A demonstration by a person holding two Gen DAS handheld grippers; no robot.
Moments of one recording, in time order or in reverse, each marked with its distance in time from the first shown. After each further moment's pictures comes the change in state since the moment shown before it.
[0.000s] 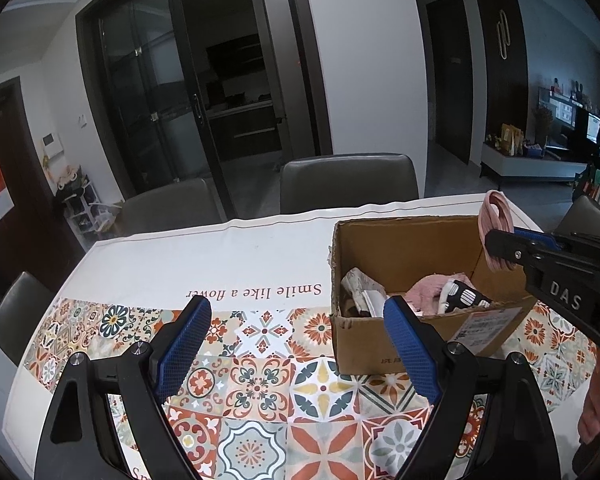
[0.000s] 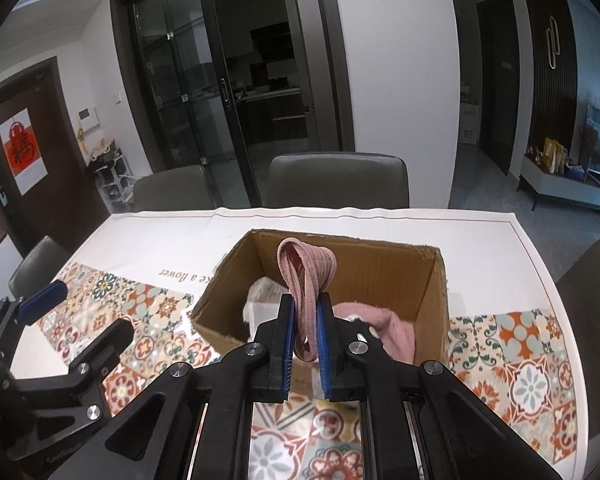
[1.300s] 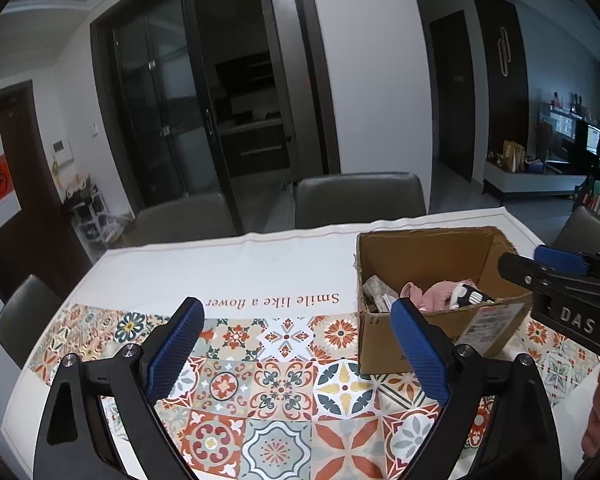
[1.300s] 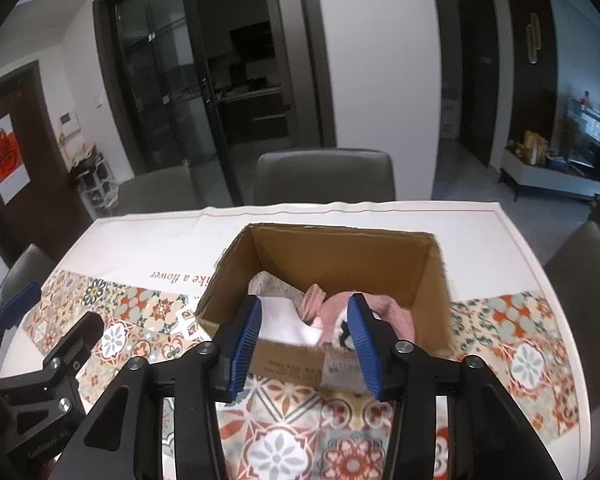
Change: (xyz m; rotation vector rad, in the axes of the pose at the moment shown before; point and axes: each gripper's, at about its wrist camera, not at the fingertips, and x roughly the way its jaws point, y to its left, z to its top) left arm -0.040 0.033 -0.014 -0.010 -0.091 0.003; right arm -0.020 0.020 -0.012 0.050 -0.007 -0.089
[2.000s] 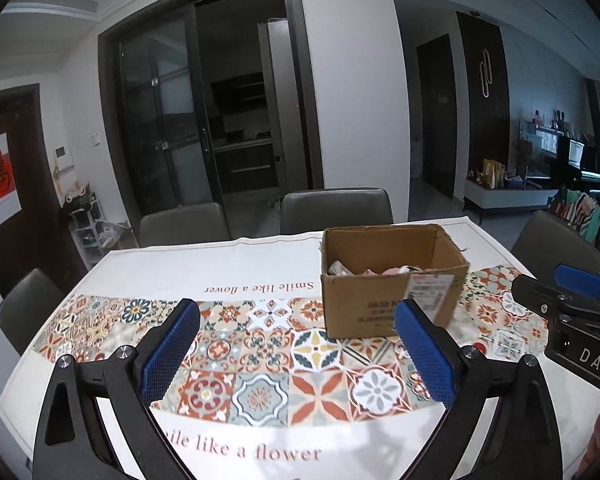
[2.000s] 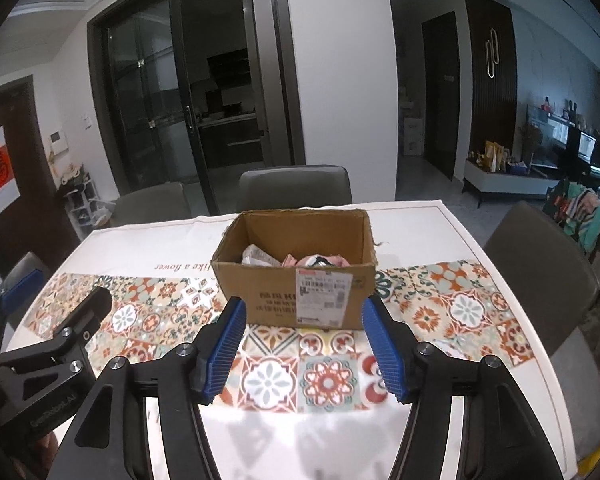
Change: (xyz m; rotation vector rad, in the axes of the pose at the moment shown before) left arm -0.120 -0.017 -0.047 -0.028 -0.069 -0.043; right arm -0.142 -0.001 -0.075 0.027 -0.092 -0.084
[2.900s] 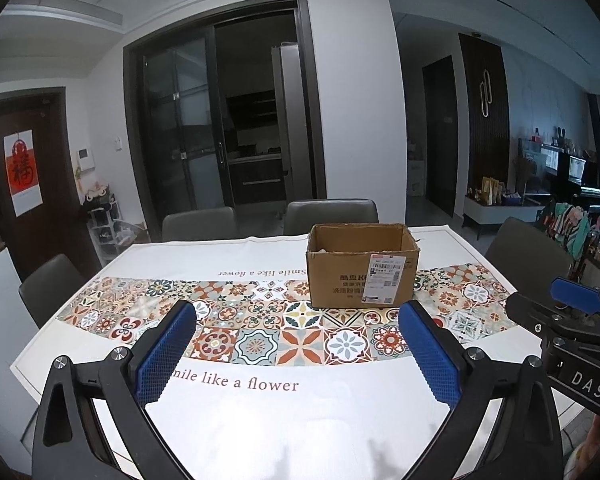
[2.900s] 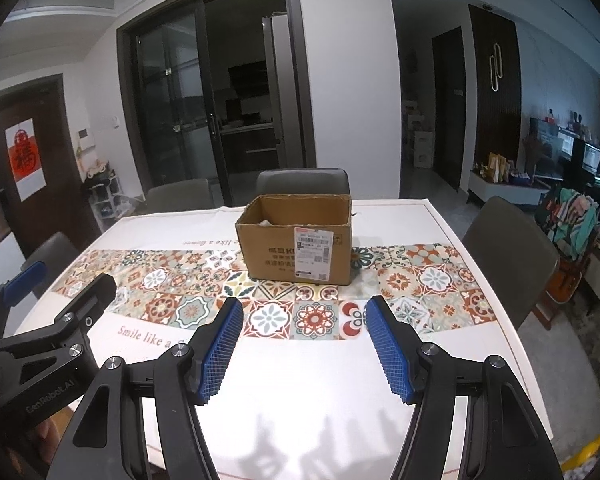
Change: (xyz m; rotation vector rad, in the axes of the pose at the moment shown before) left arm -0.148 -0.033 -0.051 -0.038 -0.065 0.036; right arm -0.135 -0.032 -0.070 -0.043 -0.045 0.052
